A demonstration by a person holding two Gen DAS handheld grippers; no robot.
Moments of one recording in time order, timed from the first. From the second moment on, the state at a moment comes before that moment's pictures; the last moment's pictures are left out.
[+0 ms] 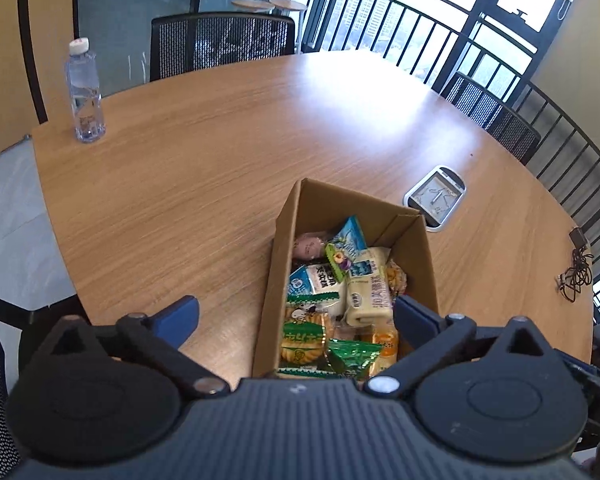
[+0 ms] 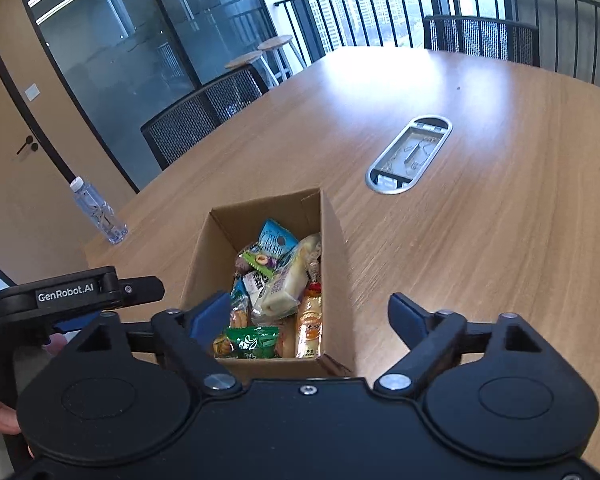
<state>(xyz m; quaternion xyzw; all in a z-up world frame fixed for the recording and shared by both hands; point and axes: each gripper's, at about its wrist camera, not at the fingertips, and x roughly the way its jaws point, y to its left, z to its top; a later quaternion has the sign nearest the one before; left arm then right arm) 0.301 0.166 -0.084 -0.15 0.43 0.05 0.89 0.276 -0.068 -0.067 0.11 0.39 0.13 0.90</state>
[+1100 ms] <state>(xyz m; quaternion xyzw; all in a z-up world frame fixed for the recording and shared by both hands) 0.163 0.052 -0.017 -0.06 0.38 0.02 0.92 0.155 -0.173 -0.014 0.05 0.32 0.09 0.94</state>
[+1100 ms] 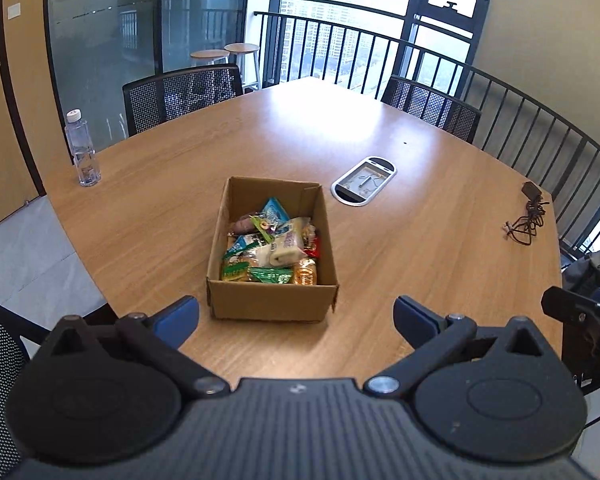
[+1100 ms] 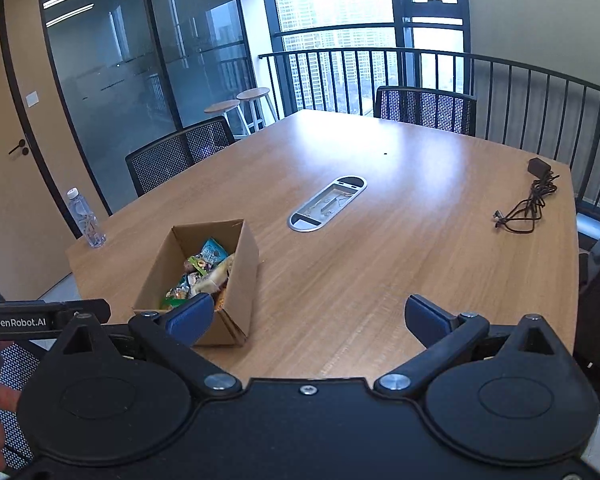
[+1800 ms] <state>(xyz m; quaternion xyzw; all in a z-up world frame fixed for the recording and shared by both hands) 0.120 0.007 0.003 -0.04 0.35 0.02 0.94 0.112 -0.221 -0.007 0.04 0.30 0.09 0.95</state>
